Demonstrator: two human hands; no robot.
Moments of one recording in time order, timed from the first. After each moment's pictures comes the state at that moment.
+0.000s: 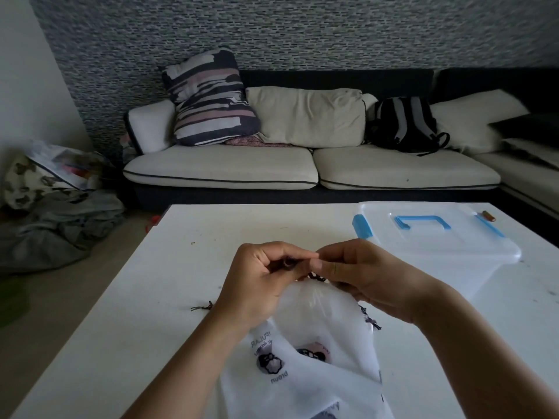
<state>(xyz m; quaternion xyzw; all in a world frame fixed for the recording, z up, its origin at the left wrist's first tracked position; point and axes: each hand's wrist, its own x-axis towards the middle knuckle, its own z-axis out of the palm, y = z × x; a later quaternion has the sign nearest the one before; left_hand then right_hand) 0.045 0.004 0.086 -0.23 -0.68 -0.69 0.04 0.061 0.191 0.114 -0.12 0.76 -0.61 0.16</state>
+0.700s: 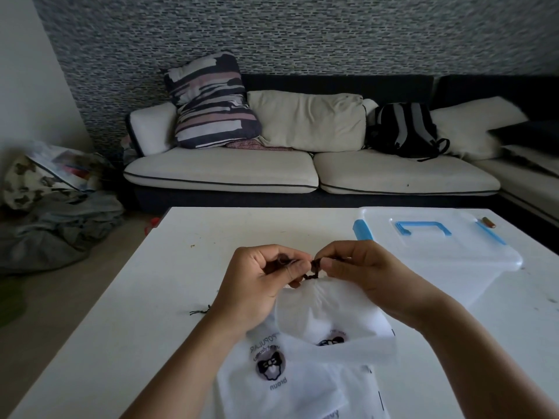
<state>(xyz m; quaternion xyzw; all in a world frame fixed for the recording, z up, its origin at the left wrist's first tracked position) 0.039 -0.001 0.084 -0.19 -0.68 -0.70 0.02 0.054 0.199 0.105 -0.14 0.77 -0.61 0.07</state>
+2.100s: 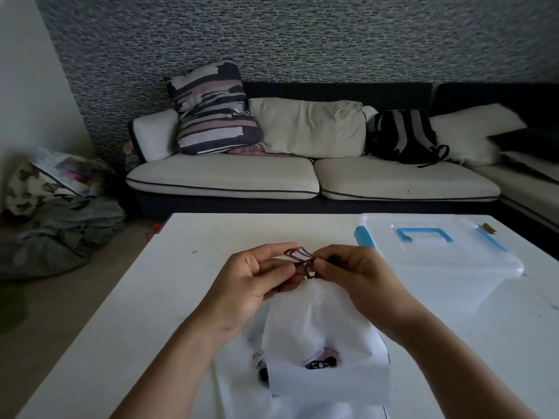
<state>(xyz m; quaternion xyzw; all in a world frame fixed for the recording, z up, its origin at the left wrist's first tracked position) 0.034 -0.018 0.090 -0.13 -0.61 -0.78 -0.12 0.055 0.178 0.096 -0.12 0.76 -0.64 -0.02</state>
